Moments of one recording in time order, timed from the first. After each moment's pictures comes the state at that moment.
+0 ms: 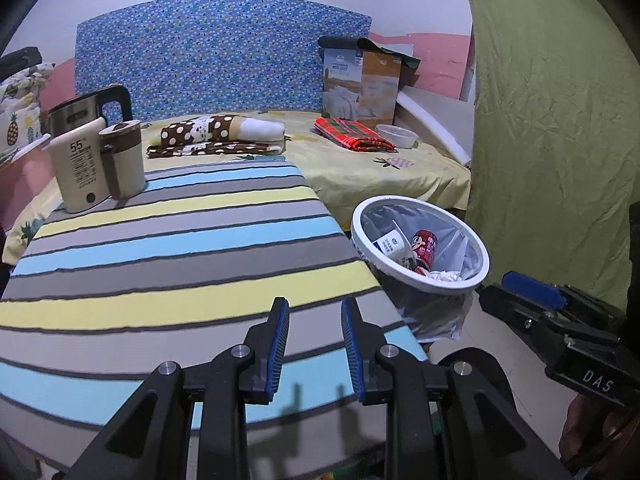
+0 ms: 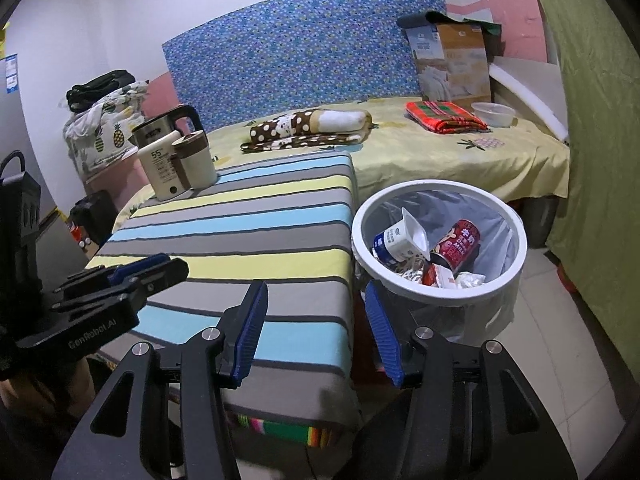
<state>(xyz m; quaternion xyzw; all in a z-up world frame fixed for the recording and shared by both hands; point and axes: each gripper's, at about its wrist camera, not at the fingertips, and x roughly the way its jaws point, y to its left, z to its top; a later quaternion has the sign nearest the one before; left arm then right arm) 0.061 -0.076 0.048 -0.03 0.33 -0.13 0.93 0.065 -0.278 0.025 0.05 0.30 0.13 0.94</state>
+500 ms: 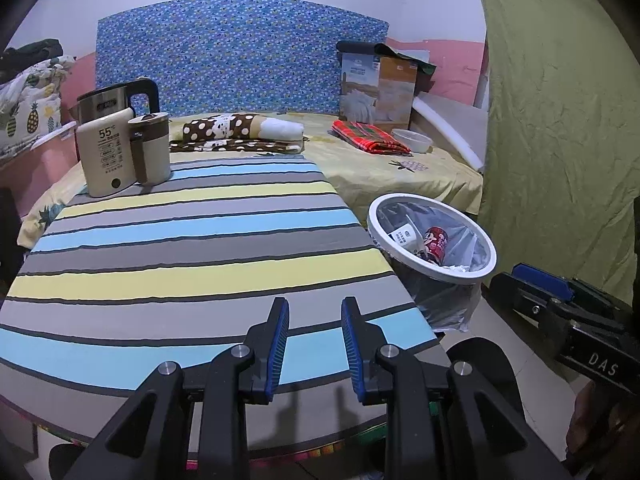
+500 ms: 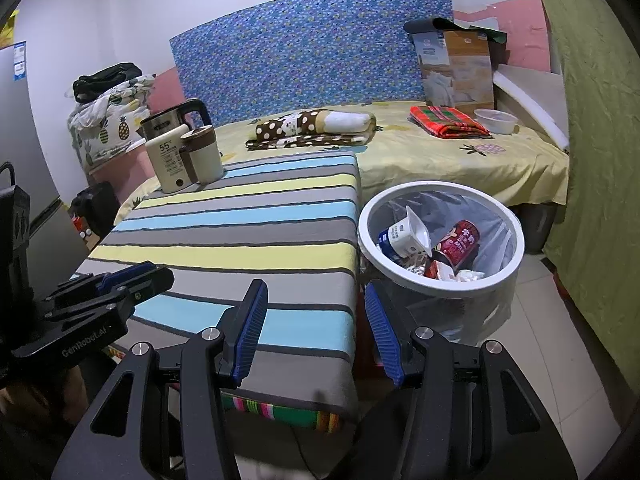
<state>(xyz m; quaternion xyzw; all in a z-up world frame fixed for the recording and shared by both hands) 0.036 -0.061 0.044 -0.04 0.33 -0.10 0.94 0.054 -0.266 0.023 0.04 0.30 0.13 0.94</state>
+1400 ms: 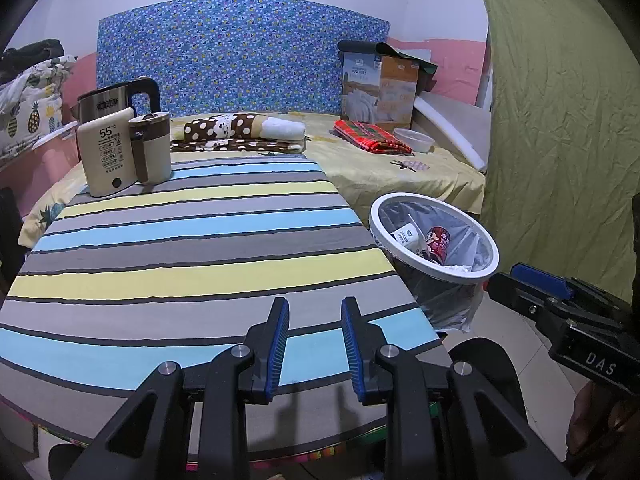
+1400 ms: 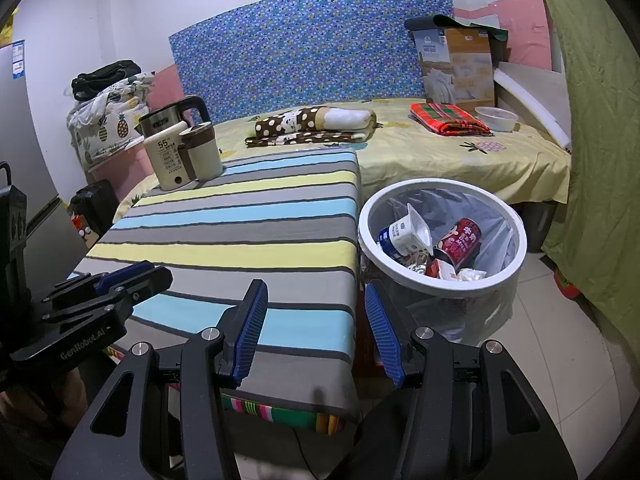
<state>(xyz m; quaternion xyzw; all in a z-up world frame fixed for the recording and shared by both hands) 0.037 -0.064 0.044 -0.03 0.33 -0.10 0.94 0.054 -0.263 0.022 0.04 0.30 0.13 0.94</state>
